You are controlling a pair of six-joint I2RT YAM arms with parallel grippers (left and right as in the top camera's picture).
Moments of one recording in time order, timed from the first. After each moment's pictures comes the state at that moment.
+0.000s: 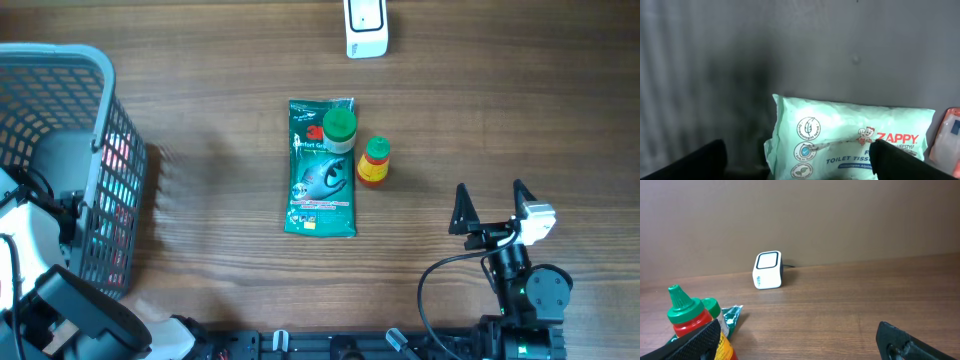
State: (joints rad) left arm 0.78 1.55 0.97 -0.81 0.01 -0.85; right arm -0.07 0.01 0.01 0.01 -0.18 0.14
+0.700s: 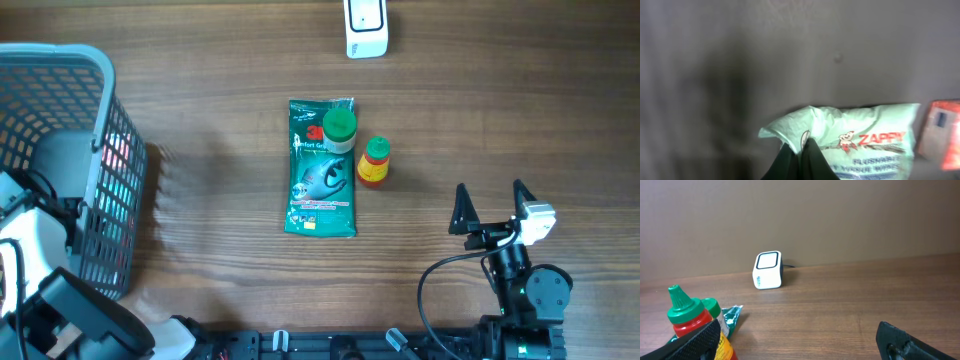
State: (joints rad) left arm 0.78 1.53 0.92 -0.71 0.06 -0.81; right arm -0.07 0.01 0.01 0.01 -0.18 0.14
